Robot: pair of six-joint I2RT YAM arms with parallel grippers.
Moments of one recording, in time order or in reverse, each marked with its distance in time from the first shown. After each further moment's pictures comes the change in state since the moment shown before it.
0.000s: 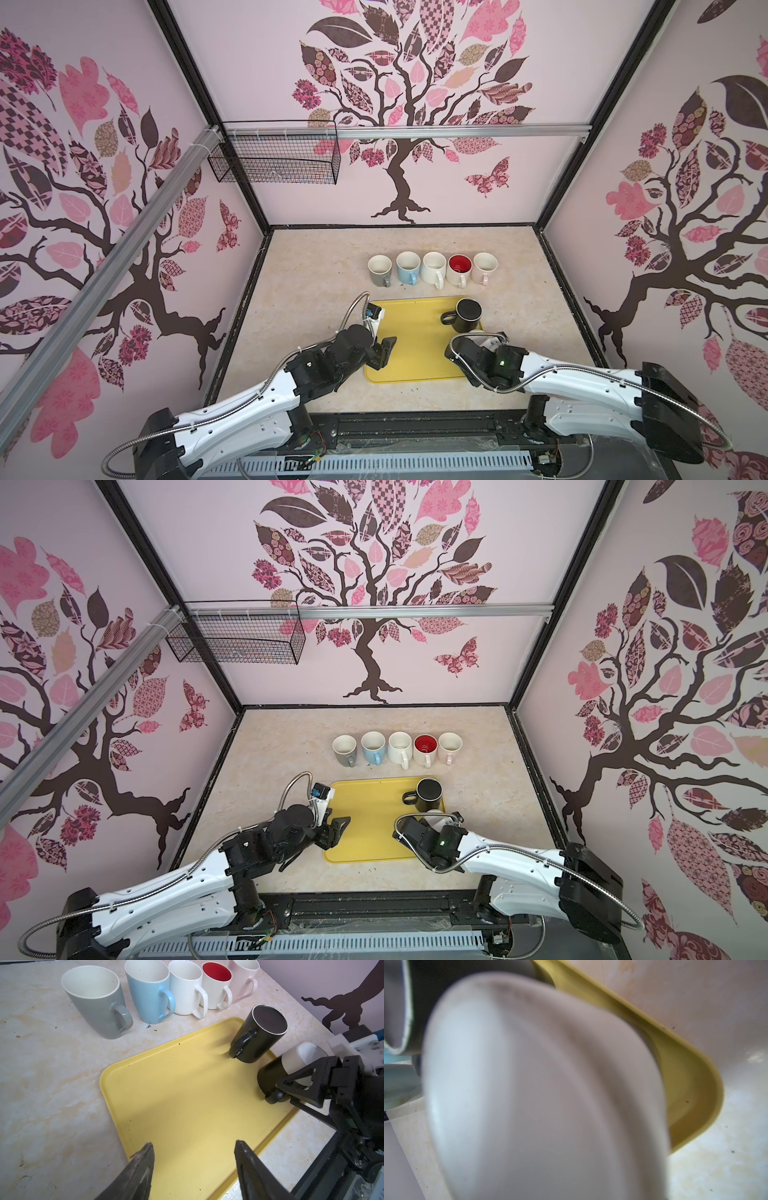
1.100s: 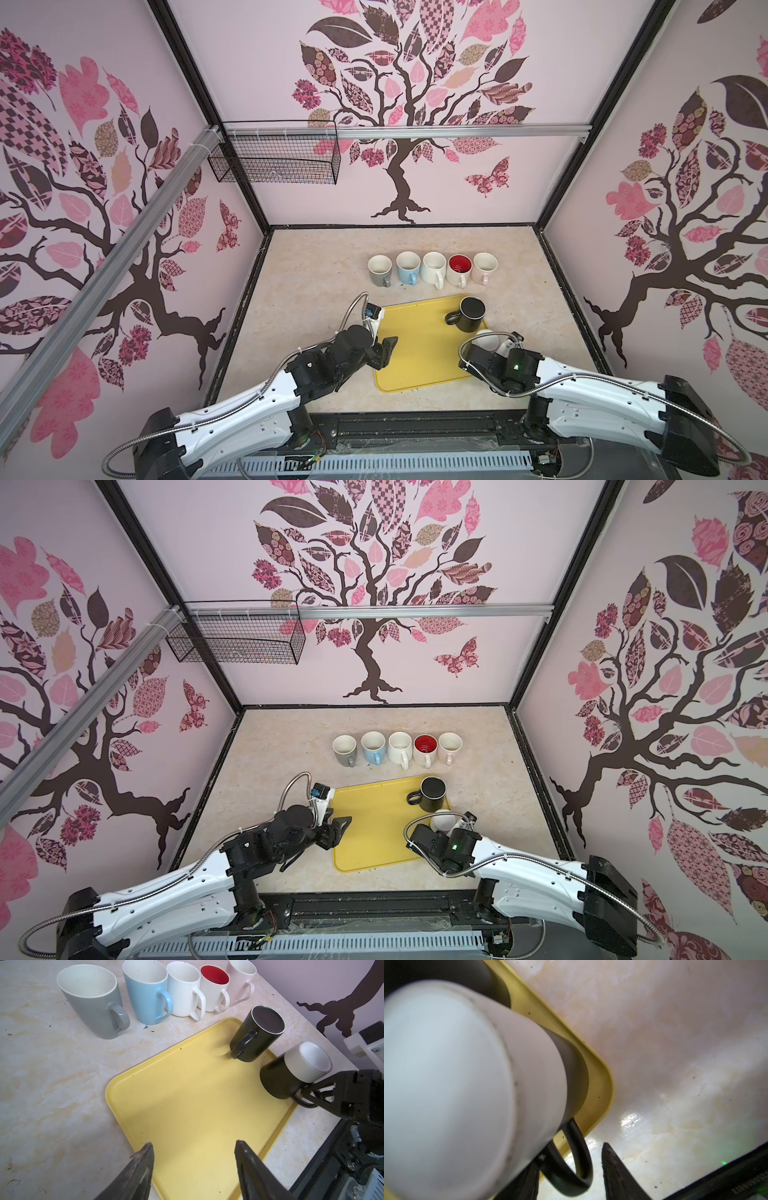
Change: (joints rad) left arm 0.000 0.000 -0.013 0.031 0.007 -0.019; right arm 0.000 -0.116 0.004 -0.359 0.045 -0.251
